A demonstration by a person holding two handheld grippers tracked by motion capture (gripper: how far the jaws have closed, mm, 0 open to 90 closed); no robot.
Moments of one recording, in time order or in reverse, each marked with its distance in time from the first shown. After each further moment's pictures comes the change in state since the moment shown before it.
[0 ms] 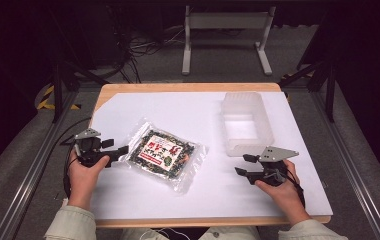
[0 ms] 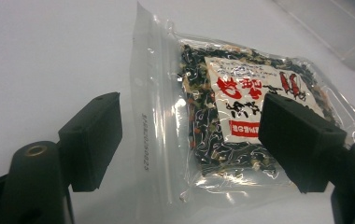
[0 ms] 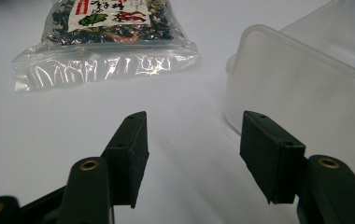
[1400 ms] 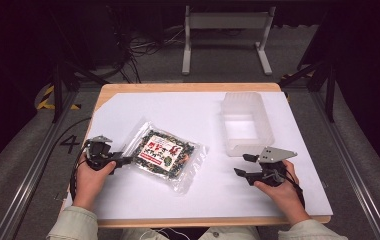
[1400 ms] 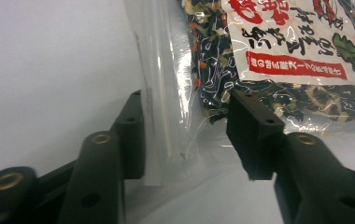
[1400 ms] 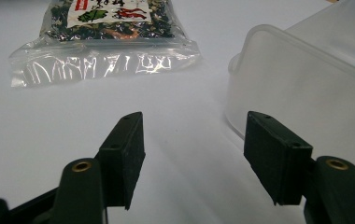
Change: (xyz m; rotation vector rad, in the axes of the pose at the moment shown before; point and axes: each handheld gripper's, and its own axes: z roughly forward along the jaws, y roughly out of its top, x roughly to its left) left arm 0.002 -0.015 0.021 0.220 -0.012 0.001; right arm 0.002 0.000 0.002 0.006 -0.006 -0.026
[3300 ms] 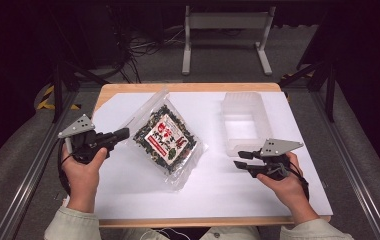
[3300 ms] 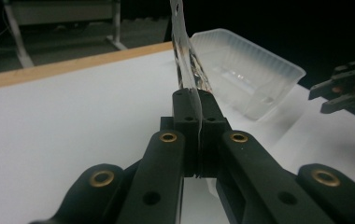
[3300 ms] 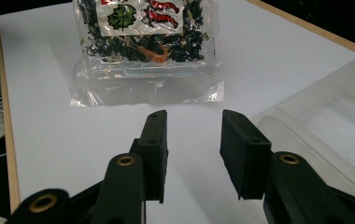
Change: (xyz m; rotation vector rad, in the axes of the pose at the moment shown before) left arm -0.085 0.048 -0.100 -0.444 -0.123 0.203; right arm 0.006 0.043 -0.024 -0.036 0.092 -0.054
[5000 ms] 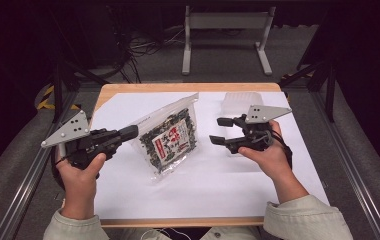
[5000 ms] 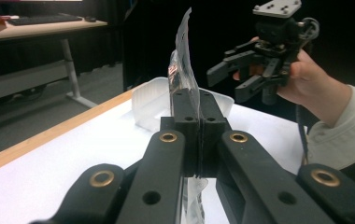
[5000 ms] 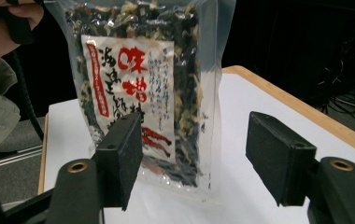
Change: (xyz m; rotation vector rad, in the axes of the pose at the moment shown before) left arm -0.049 0.036 -0.021 -0.121 -0.173 0.205; right arm -0.004 0.099 0.020 -0.207 0.122 -0.027
